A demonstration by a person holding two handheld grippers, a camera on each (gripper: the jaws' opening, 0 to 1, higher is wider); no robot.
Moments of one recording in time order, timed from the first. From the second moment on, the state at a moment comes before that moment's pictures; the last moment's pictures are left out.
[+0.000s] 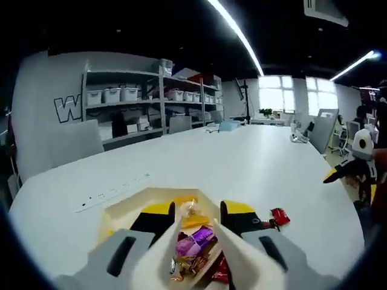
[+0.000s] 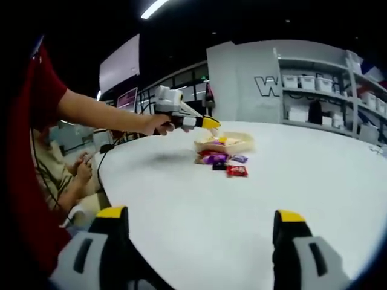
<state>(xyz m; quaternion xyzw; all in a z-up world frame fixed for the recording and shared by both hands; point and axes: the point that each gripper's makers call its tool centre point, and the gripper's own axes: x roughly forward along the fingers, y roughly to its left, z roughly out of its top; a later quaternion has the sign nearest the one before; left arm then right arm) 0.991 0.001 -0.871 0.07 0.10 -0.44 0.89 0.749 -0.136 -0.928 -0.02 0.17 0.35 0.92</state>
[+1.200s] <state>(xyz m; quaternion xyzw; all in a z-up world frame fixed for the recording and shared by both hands) 0.928 -0.033 -0.907 0.05 0.14 -0.49 0.86 0.734 -0.123 -0.923 -0.03 0.17 0.36 0.92</state>
